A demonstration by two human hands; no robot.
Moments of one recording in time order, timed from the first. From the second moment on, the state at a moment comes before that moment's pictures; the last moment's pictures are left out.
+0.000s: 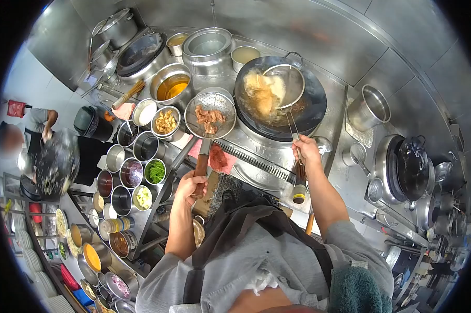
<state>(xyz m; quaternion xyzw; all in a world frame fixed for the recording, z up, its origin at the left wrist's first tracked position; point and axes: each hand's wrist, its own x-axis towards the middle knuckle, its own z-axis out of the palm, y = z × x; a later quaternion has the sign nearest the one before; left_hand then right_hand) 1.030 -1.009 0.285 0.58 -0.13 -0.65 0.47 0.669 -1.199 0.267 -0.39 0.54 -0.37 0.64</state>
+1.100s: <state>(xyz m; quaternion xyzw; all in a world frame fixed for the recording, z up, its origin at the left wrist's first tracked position) 1.026 -1.004 0.288 0.58 -0.14 -0.66 0.46 0.586 -1.160 0.316 -0.54 0.68 -0.32 0.36</state>
